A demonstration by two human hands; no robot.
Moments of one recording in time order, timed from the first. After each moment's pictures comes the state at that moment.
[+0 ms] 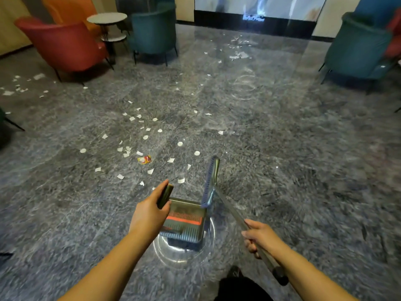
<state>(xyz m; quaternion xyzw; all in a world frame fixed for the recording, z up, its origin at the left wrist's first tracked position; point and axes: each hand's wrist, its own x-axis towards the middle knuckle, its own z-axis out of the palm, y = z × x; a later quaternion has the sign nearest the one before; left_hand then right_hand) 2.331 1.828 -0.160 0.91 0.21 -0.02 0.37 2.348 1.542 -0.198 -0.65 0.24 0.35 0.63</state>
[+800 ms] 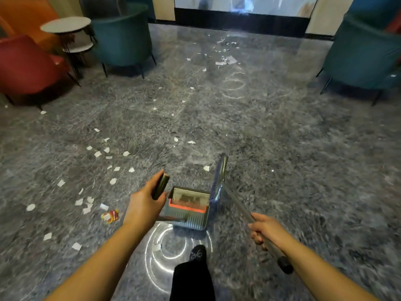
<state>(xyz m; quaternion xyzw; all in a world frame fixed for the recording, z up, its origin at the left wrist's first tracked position) 2.873 1.784 -0.160 0.91 0.16 0.00 0.37 2.874 1.475 -0.206 -0.64 0.28 0.33 0.63</state>
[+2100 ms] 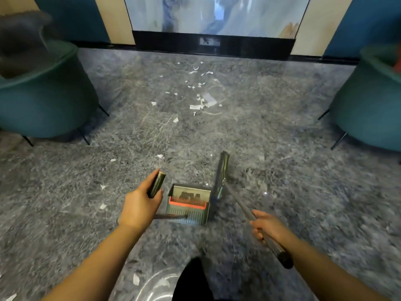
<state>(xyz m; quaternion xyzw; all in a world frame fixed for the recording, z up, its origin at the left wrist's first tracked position) 3.940 1.735 -0.163 0.92 0.10 0.01 0.39 3.903 1.415 -0.208 -0.62 0.33 0.27 0.66</state>
